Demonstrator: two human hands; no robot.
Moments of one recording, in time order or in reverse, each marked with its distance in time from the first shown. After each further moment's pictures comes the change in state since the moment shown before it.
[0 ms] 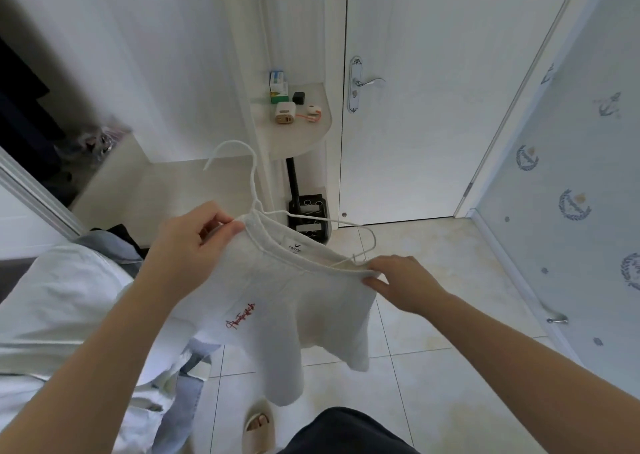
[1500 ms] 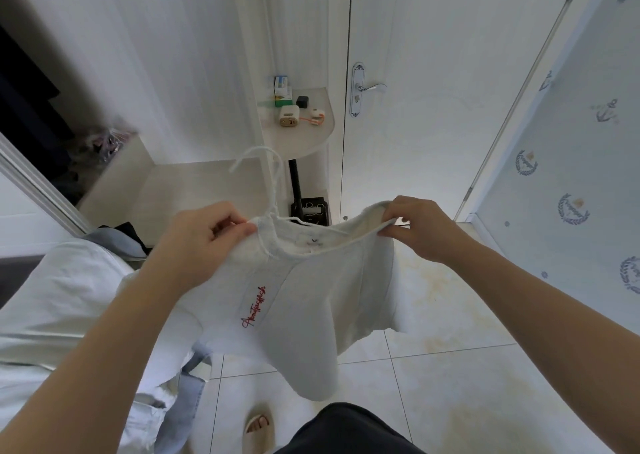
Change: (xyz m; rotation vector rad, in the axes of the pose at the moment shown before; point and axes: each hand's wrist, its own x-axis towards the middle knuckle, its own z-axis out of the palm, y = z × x) left_hand -0.003 0.011 -0.011 -0.005 -0.094 0.020; right_hand 0.010 -0.003 -0.090 0.296 0.308 -0.146
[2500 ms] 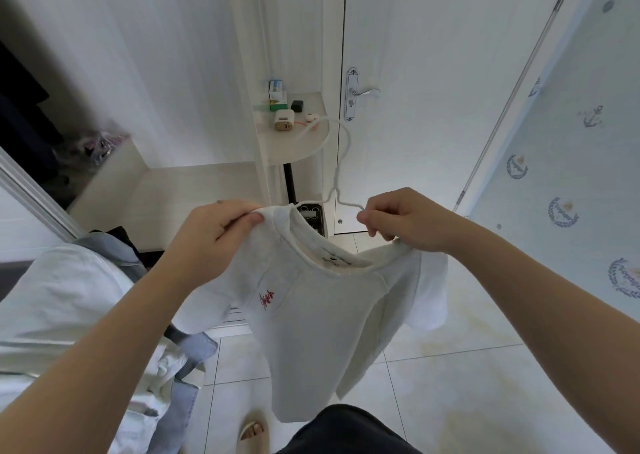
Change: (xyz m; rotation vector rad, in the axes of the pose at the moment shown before) left_hand 0.018 -0.005 0.017 -0.044 -0.014 0.203; right_hand 0.002 -0.076 -0.043 0.297 -0.274 0.156
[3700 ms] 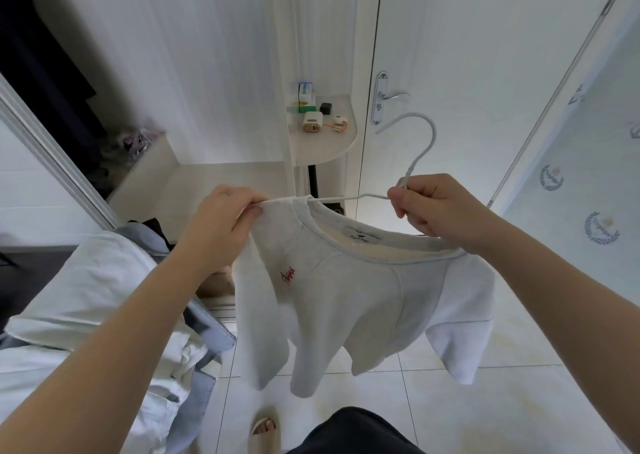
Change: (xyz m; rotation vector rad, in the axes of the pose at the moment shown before) left_hand -0.002 -0.029 -0.020 0.227 0.004 -0.094; right_hand 0.008 -0.020 -0.001 0.234 0.131 -0.052
